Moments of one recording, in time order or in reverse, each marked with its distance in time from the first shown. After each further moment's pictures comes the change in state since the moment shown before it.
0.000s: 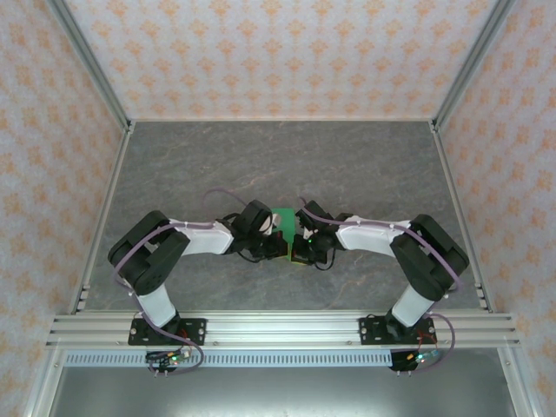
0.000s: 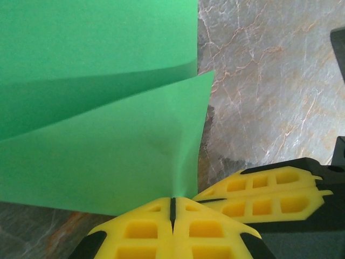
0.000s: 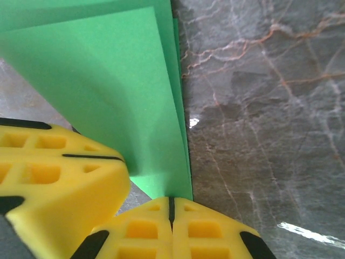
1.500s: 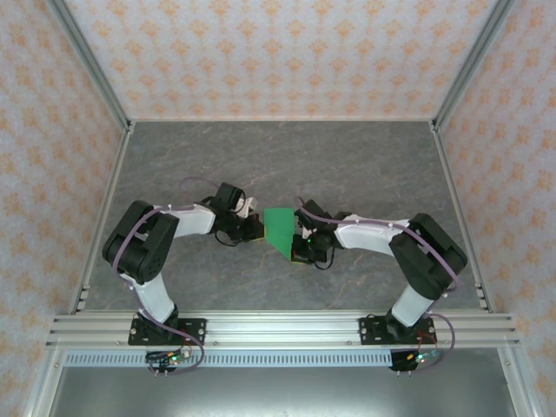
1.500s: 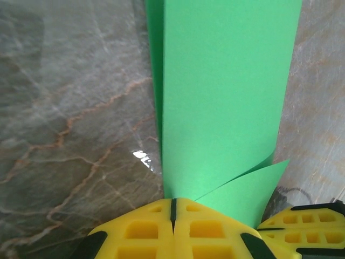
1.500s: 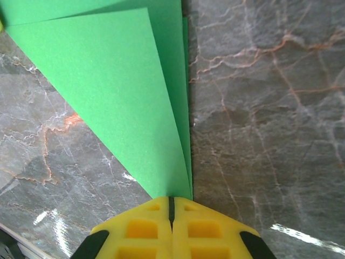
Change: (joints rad) left arm 0.287 0.032 0.058 -0.160 0.060 0.265; right arm 0.002 0.008 0.019 -0.029 0.011 -0.042
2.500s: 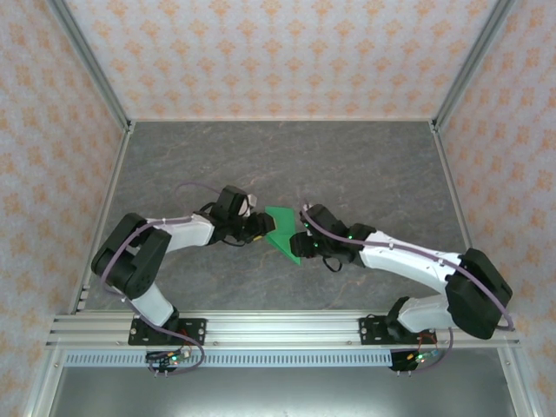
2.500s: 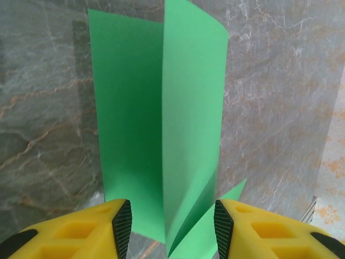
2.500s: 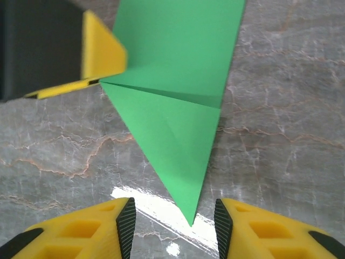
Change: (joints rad) left arm -0.089 -0.113 -0.085 0.195 -0.093 -0.305; right arm 0.134 -0.343 -0.072 0.026 0.383 -0.230
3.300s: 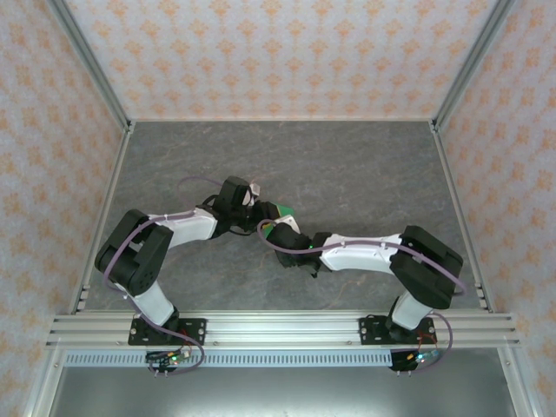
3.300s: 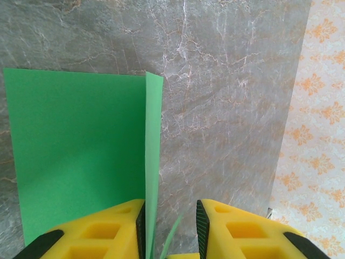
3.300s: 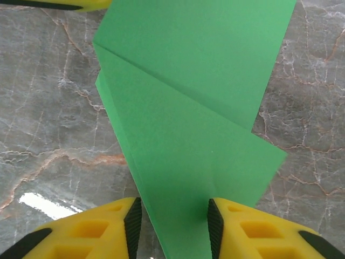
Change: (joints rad) left arm -0.002 0.021 0.073 0.061 0.027 -0.119; right arm 0.169 0.316 0.099 0.074 0.295 -0.099
